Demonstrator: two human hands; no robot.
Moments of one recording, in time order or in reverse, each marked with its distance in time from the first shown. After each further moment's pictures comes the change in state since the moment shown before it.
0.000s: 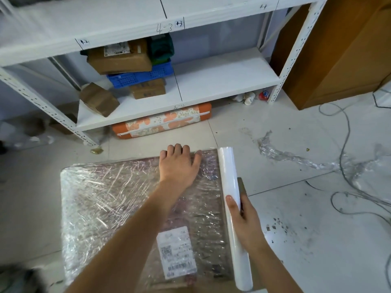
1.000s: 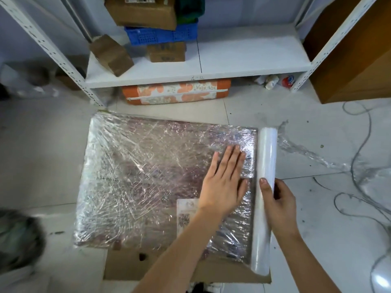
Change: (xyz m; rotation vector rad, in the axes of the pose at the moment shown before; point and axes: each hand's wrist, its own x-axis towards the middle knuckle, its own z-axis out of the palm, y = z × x) left_hand -0.081 0.034 0.083 -0.093 0.099 0.251; right_hand 0.017 0.009 -0.004 -0.012 0.215 -0.105
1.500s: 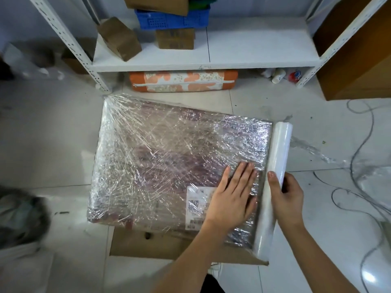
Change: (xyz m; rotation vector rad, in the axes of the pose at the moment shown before) left_hand -0.065 0.022 0.014 -0.018 0.003 0.063; right_hand -0.021 0.009 -0.003 -0.058 0.053 -0.054
